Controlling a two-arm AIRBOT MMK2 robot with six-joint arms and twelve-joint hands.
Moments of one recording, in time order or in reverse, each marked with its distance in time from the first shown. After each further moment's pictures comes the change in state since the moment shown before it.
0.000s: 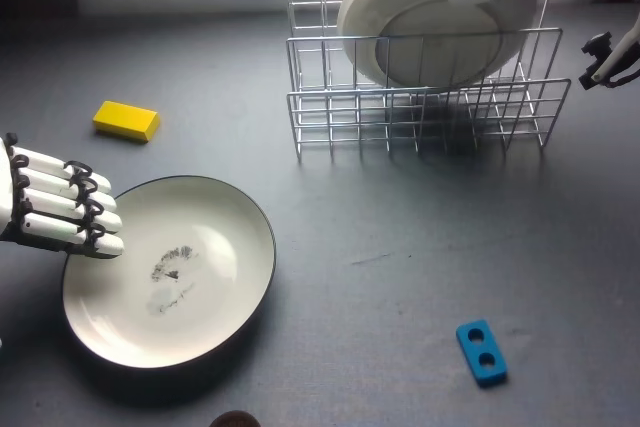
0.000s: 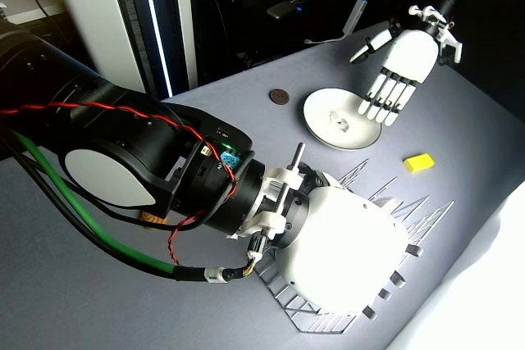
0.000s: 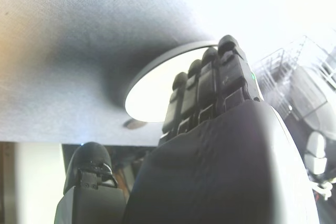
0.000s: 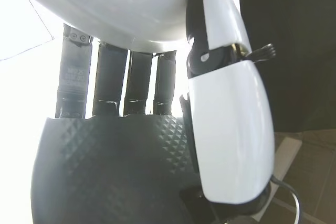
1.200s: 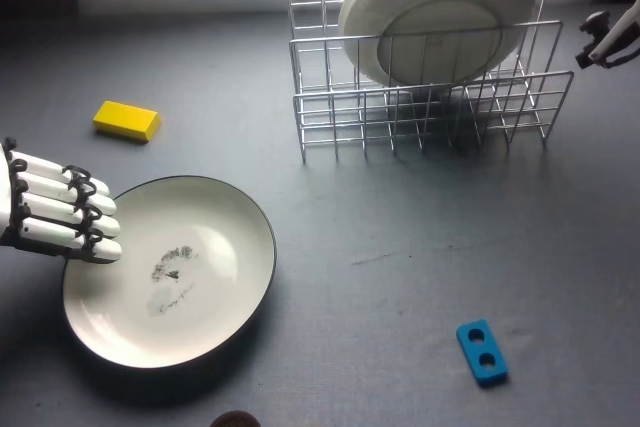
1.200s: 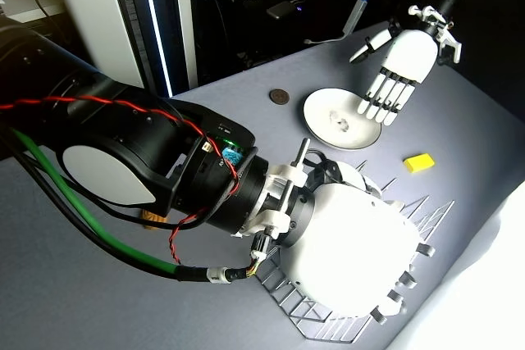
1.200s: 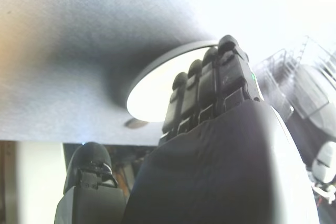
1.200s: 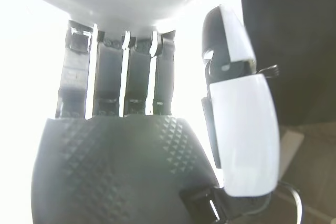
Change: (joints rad) left arm 0.011 0.000 0.000 -0.001 -0.002 0.000; right arm 0.030 0.005 -0.002 0.003 0.003 0.012
